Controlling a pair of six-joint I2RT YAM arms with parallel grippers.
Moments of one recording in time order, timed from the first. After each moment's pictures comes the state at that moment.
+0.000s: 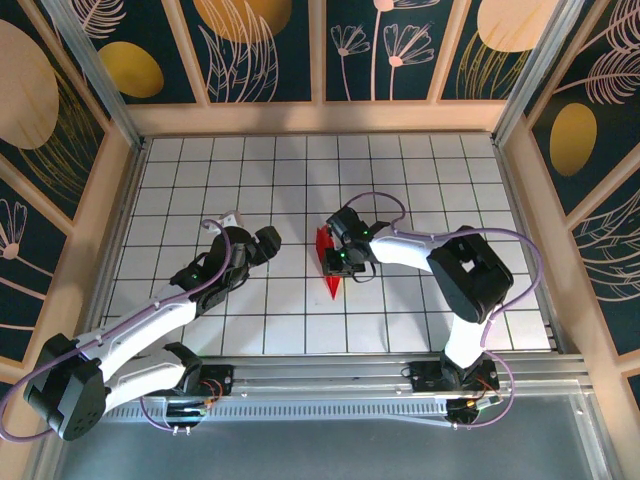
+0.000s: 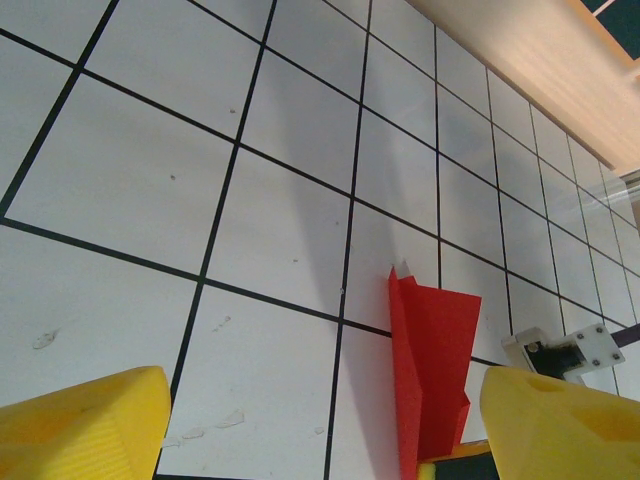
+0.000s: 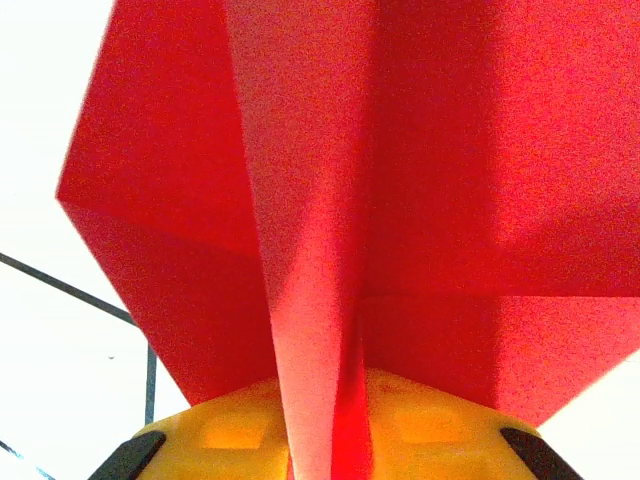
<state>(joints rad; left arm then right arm) -0.64 1.06 0.59 -0.12 -0.24 -0.94 0.74 1.80 1.04 -0.40 -0.24 0.56</state>
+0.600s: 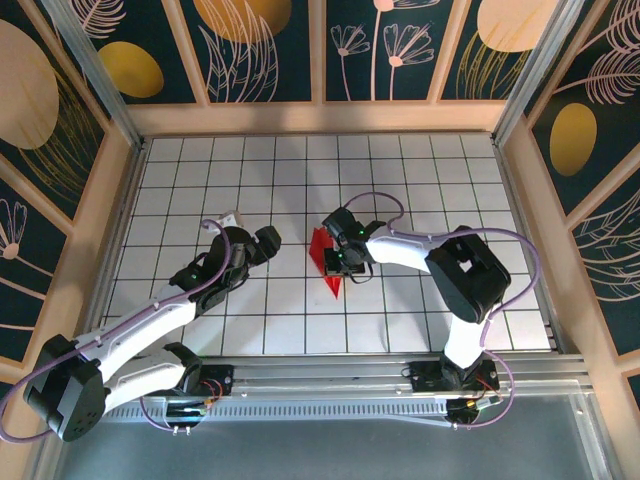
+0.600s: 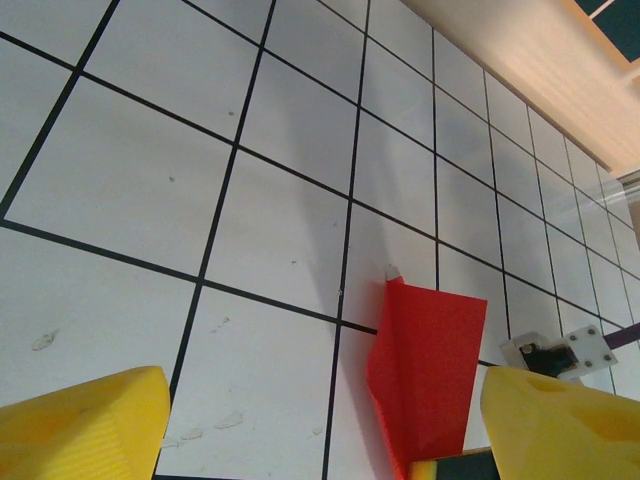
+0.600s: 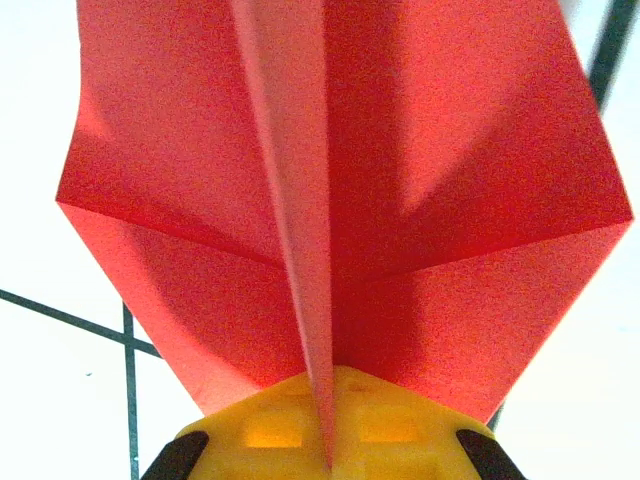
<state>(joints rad) -0.64 1.06 0.59 -0.12 -0.25 -0.93 0.77 1.80 1.07 -0.47 -0.16 0.62</state>
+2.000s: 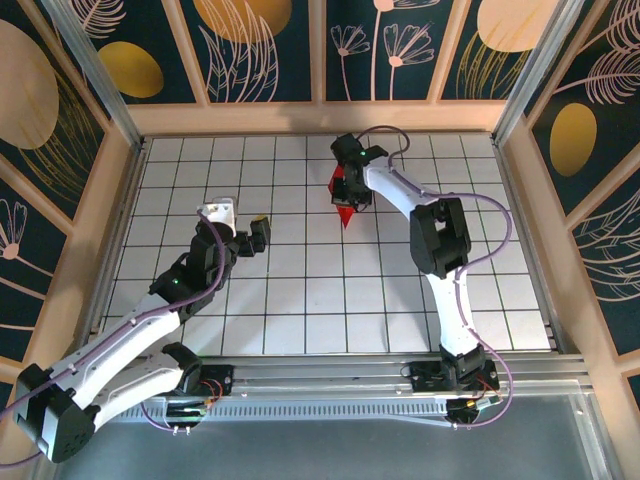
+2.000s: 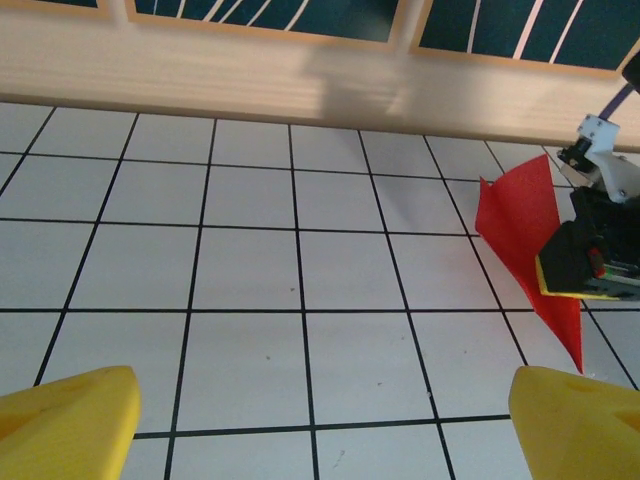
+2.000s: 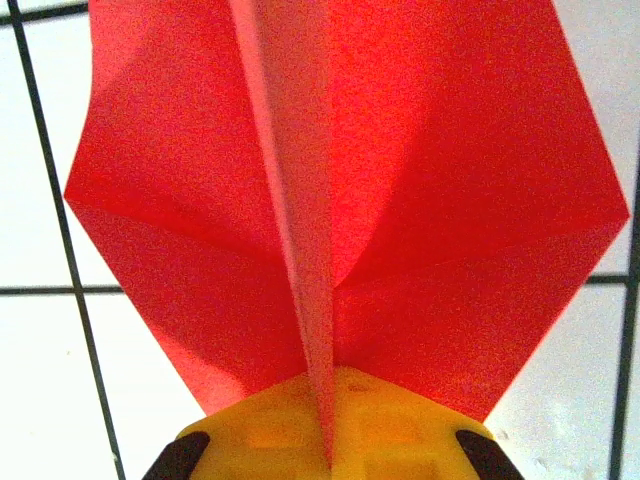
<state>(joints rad) -0.64 0.92 0.66 -0.14 -0.43 -0.39 0.51 2.26 1.95 -0.95 -0.02 0.54</state>
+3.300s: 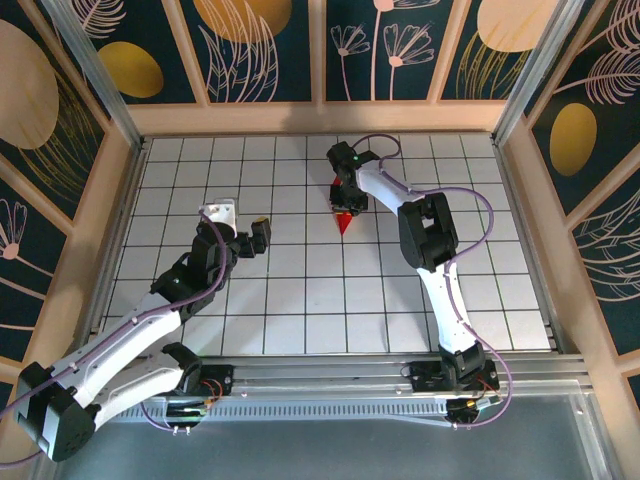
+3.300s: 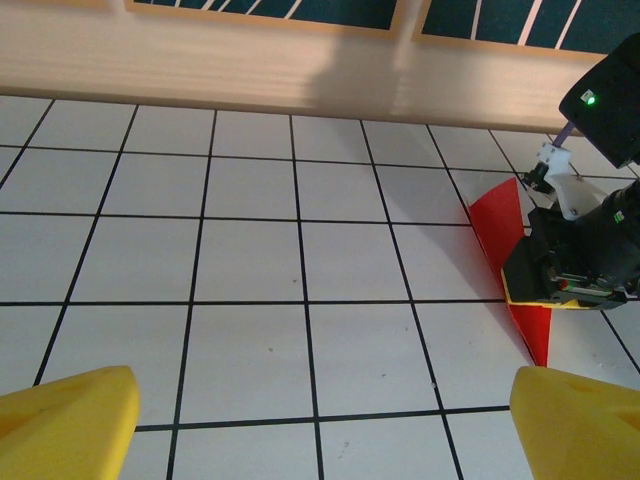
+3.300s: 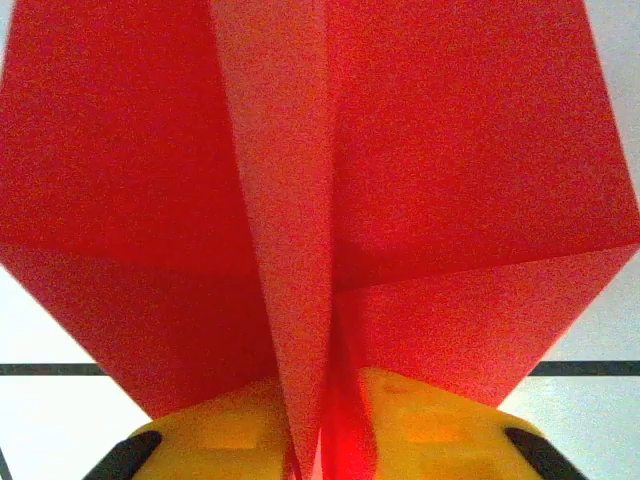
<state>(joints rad) -0.64 0.92 0.65 -0.15 -0.43 -0.39 0.51 2.38 2.01 -0.96 -0.02 0.54</state>
